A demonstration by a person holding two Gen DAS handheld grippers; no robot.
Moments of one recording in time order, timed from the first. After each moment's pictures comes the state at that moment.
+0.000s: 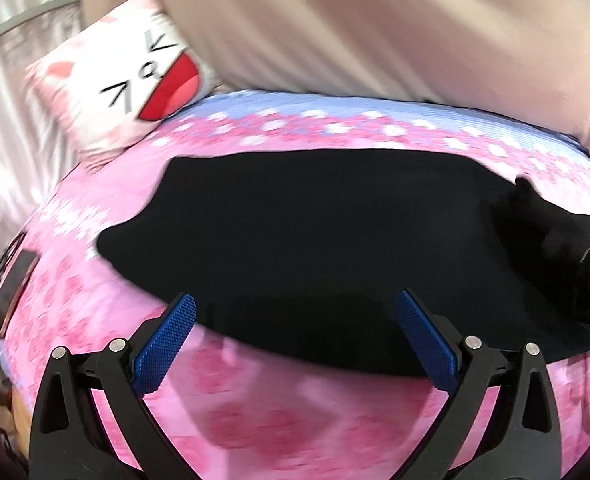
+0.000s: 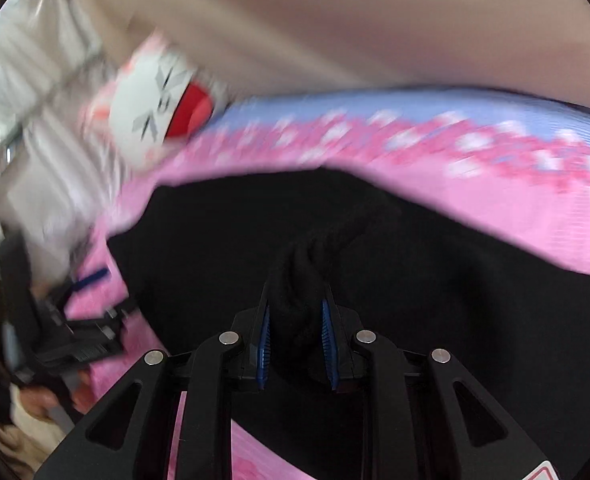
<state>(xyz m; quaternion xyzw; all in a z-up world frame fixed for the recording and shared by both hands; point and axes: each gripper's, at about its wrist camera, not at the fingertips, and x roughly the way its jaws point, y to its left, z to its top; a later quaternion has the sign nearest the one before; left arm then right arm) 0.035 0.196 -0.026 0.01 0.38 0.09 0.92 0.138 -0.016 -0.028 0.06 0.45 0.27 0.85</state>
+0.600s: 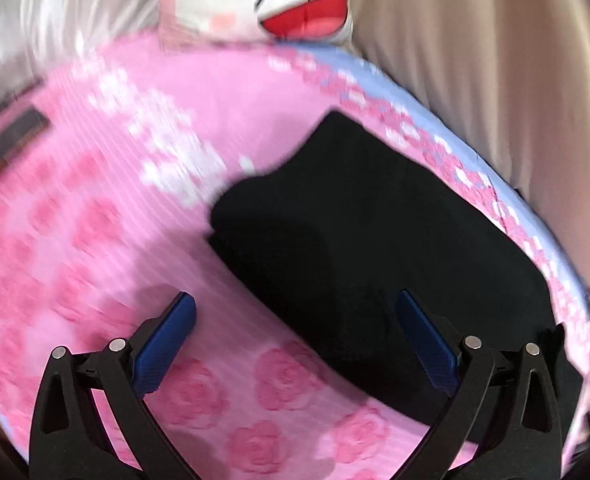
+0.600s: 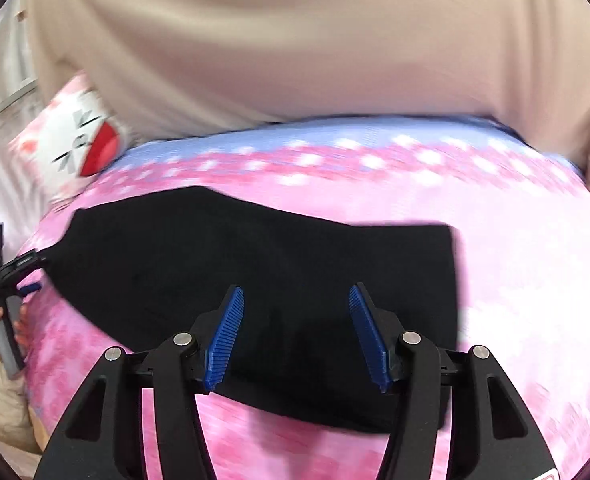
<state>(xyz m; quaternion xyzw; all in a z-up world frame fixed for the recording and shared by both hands) 0.057 0.344 -0.055 -0.24 0.40 0.15 0.87 0.066 -0.152 0.011 0.06 0.40 0.06 0.91</state>
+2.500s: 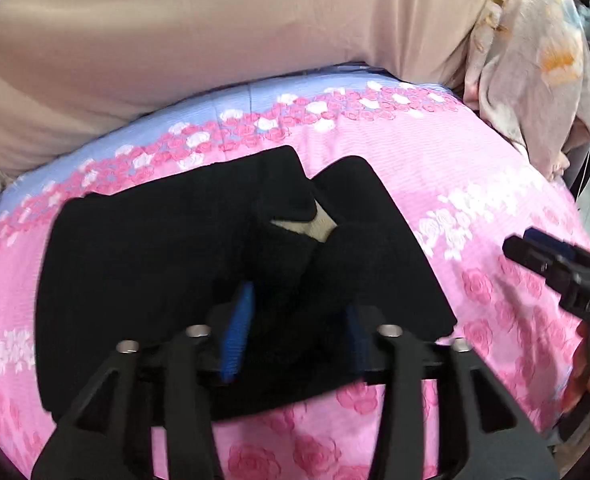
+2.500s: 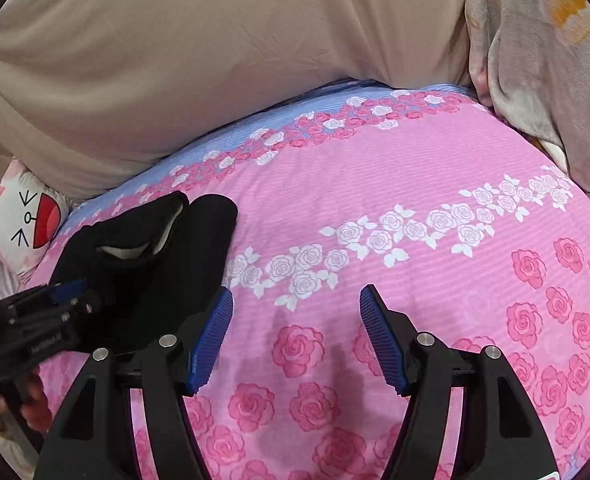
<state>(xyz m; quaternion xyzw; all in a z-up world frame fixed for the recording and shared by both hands) 0.033 -0.086 -0.006 0.11 0.39 -0.20 0.89 0.003 -0.278 -0.010 0.17 0.38 -0.04 0.91</state>
